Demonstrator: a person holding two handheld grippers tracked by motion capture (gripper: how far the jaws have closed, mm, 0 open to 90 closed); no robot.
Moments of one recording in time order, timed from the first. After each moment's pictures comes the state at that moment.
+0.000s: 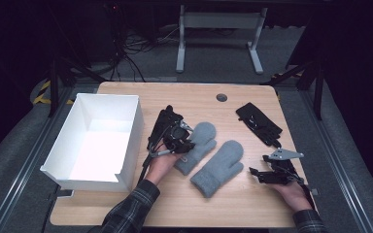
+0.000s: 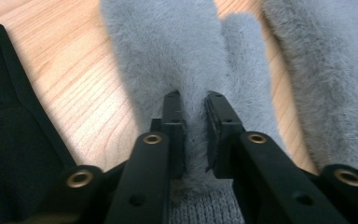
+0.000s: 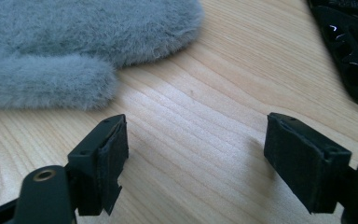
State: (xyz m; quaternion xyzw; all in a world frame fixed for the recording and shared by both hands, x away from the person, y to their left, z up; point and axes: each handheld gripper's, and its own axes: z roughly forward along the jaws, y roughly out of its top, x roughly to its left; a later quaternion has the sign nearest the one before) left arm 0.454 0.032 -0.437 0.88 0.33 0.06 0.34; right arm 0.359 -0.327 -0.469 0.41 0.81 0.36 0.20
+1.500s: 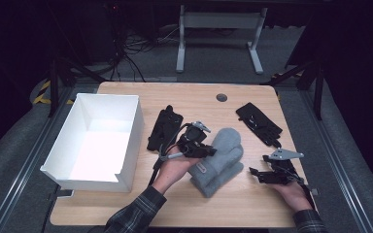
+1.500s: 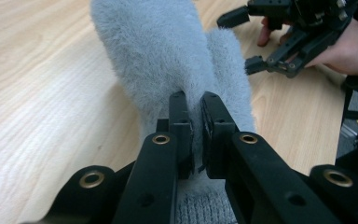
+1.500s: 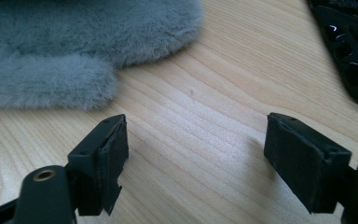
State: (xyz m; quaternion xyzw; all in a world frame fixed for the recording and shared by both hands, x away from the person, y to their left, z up) left arm 0.409 -0.008 -0.380 0.87 0.28 -0.04 0.40; right arm 0.359 -0.327 -0.469 0.41 0.81 0.36 0.20
